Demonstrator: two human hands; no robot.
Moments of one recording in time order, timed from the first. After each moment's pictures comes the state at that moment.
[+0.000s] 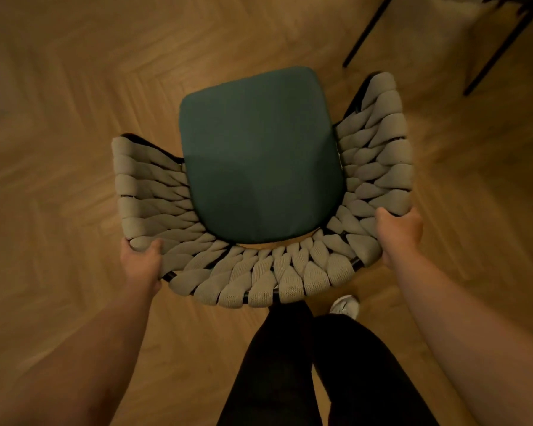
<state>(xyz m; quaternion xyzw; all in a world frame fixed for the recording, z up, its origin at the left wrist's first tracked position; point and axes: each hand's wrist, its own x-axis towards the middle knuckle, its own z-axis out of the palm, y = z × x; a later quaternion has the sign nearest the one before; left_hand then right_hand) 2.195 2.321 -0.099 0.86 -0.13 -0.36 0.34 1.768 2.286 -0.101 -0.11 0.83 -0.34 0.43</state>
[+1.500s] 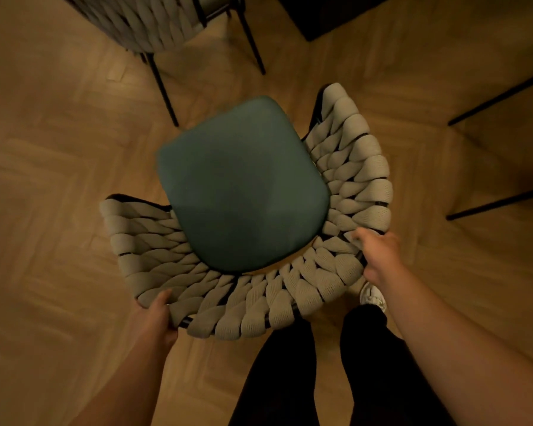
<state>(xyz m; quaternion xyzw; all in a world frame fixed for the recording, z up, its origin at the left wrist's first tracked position) 2.079 2.253 -0.122 0.75 -0.27 -0.57 0.21 1.743 2.487 -0.083 0.29 0.69 -0.55 0.36</state>
